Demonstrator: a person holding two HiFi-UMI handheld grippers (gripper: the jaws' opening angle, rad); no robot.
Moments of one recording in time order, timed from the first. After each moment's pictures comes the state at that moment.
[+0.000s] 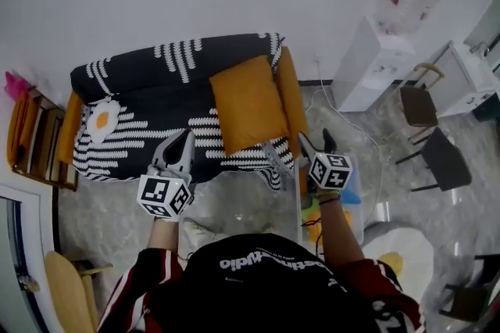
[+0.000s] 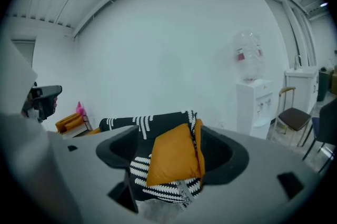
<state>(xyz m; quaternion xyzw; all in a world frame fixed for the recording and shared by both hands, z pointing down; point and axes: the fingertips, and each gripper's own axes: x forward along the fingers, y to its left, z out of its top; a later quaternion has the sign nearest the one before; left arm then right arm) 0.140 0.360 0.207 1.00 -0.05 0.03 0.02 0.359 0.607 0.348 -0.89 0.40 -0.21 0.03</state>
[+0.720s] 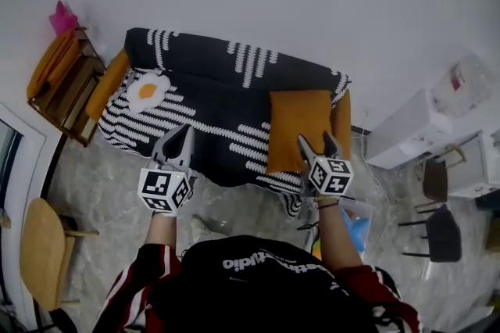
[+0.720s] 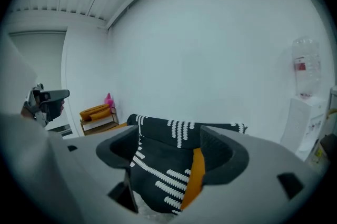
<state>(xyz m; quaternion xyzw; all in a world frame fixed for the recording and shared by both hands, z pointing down) -0.017 0.148 0.194 0.98 -0.22 0.01 0.03 0.264 0.332 0.290 -0.82 0.54 -0.17 -0.03</state>
